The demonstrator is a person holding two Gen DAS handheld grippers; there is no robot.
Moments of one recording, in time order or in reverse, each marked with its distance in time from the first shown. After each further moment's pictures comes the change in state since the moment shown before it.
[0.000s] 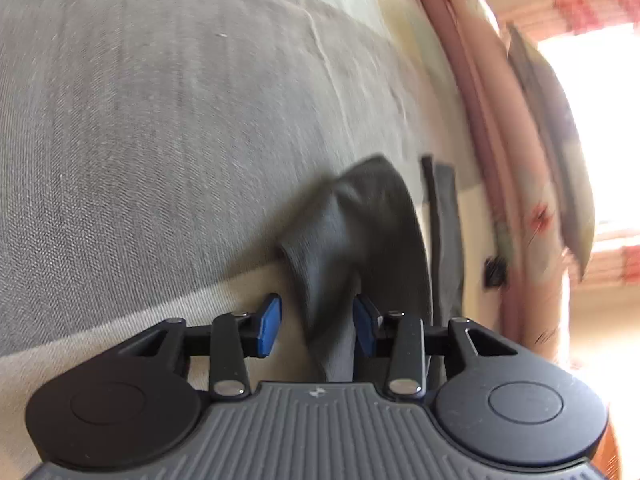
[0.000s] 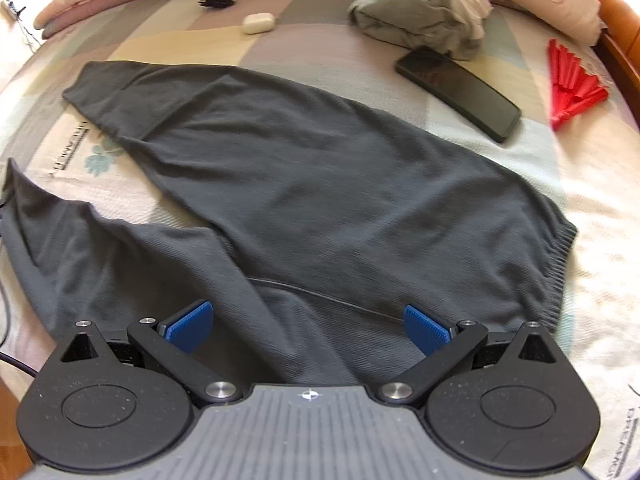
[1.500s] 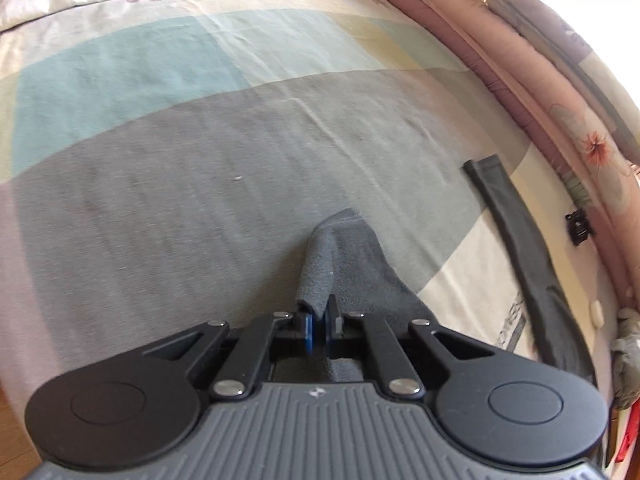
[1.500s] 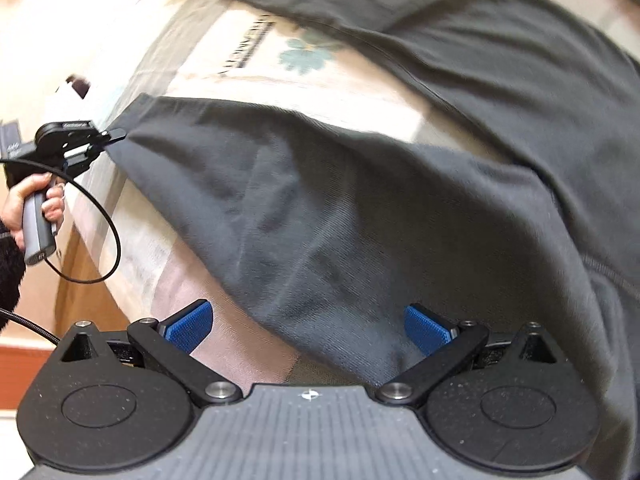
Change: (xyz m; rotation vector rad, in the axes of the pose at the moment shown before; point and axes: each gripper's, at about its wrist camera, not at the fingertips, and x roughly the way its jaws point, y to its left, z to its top) left arm -0.026 -0.040 0.030 0.438 -0.086 0.366; right arm 0.049 0.129 -0.007 -0.163 0.252 0.428
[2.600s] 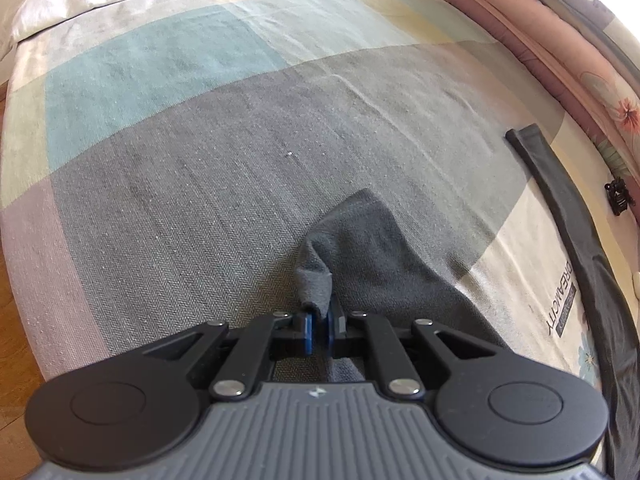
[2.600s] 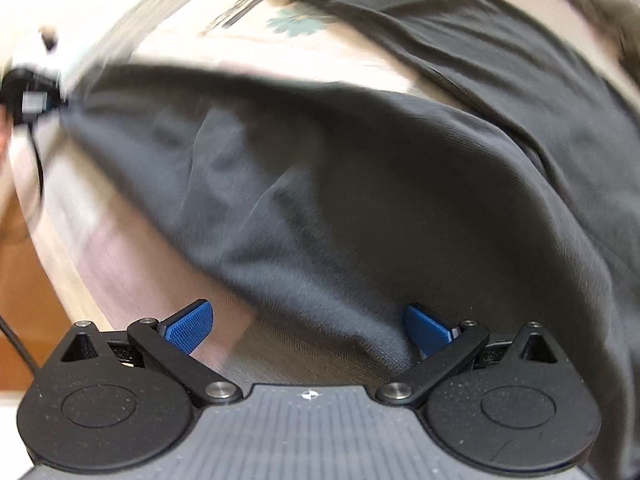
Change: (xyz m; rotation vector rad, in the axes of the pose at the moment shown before) left arm 0.006 0.010 -0.006 0.059 0.049 0.111; right arm 0.026 0.014 -0.053 -0.191 -0.052 -0.303
